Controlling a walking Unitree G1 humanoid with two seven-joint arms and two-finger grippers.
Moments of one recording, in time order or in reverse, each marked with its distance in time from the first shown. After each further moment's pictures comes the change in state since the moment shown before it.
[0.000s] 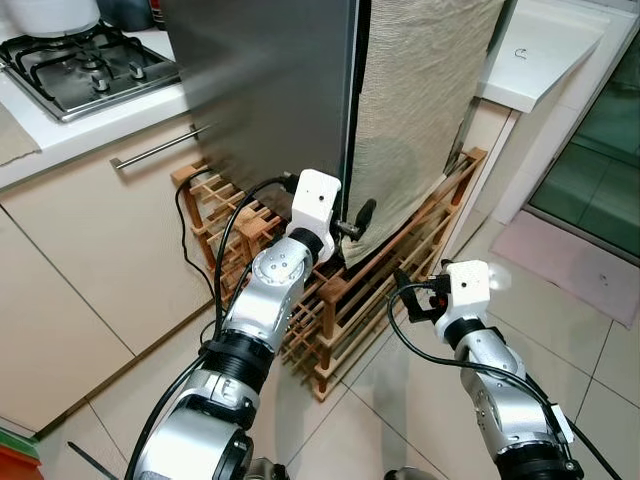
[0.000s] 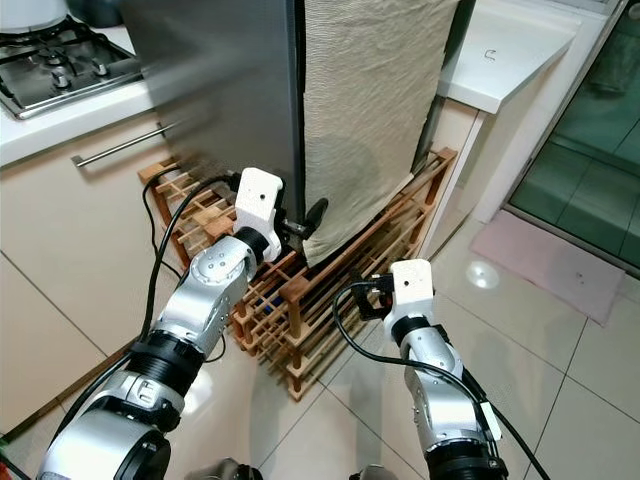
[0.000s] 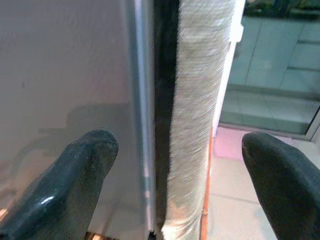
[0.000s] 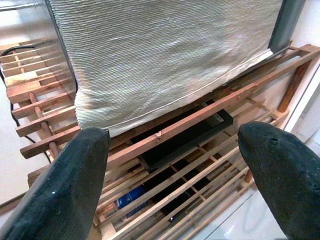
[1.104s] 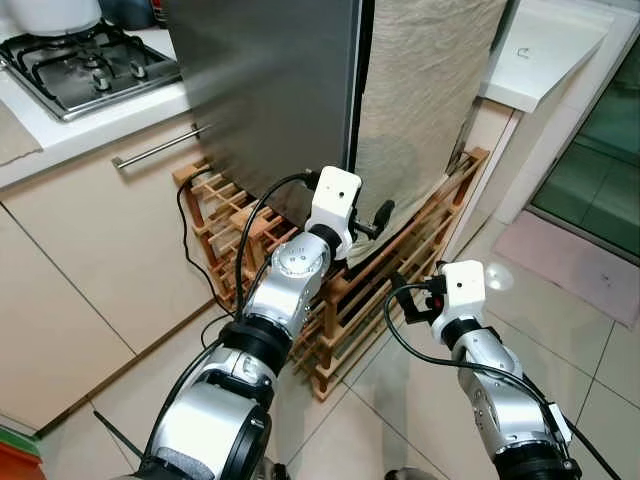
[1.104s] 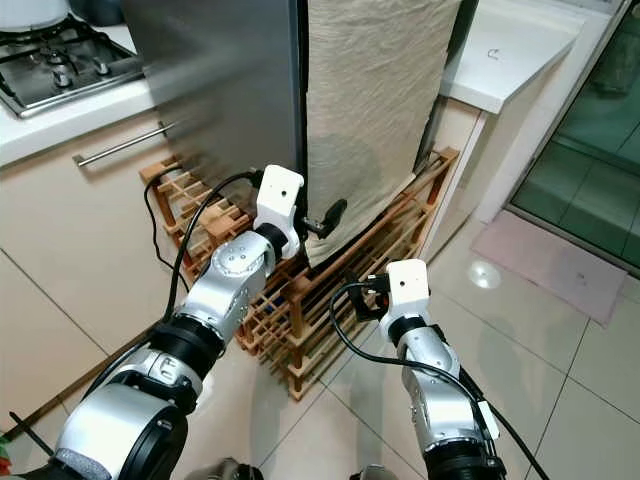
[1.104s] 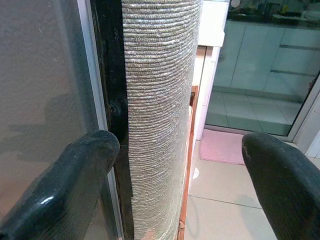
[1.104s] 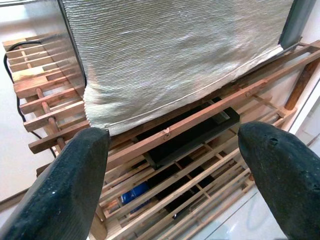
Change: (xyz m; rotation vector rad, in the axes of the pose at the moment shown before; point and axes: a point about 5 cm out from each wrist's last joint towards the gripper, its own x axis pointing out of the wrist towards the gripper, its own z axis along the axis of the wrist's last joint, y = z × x) left arm 0.017 -0.023 0.009 -0.023 -0.013 -0.072; right arm 0.001 0.003 -0.001 0.000 0.015 0.015
